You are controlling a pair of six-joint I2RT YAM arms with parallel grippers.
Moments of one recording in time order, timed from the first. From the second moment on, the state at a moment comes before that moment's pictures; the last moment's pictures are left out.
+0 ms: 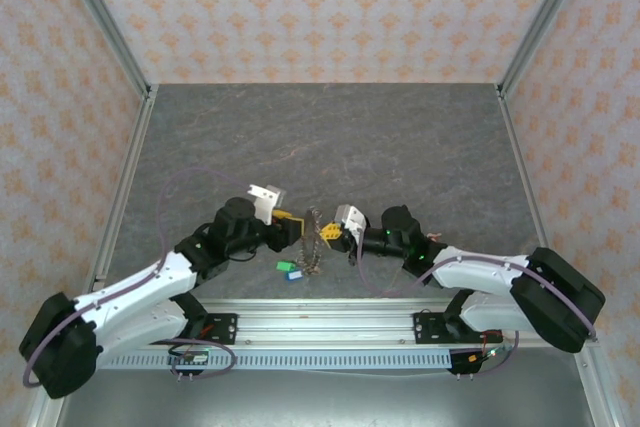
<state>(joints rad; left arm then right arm) -0.69 0.96 0.44 0.00 0.18 -0.40 0.83 1.19 0.32 0.60 -0.44 -0.13</state>
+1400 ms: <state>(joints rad) -0.77 0.85 0.39 0.12 0.08 -0.14 0.83 1.17 0.34 0.45 -0.44 -0.27</state>
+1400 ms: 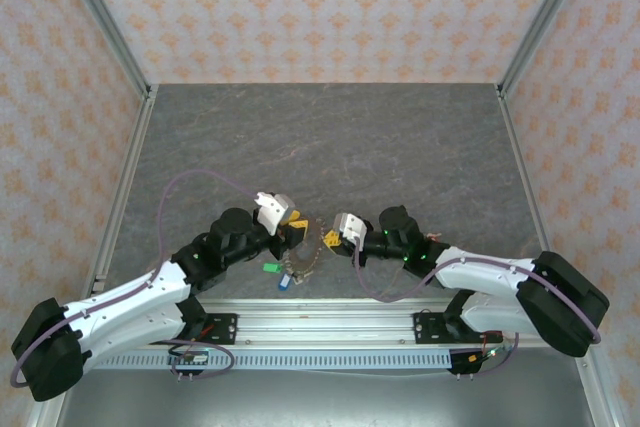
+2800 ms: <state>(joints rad) -0.77 0.88 0.39 0.08 0.02 -0.15 0.83 1.17 0.34 0.43 -0.41 -0.27</state>
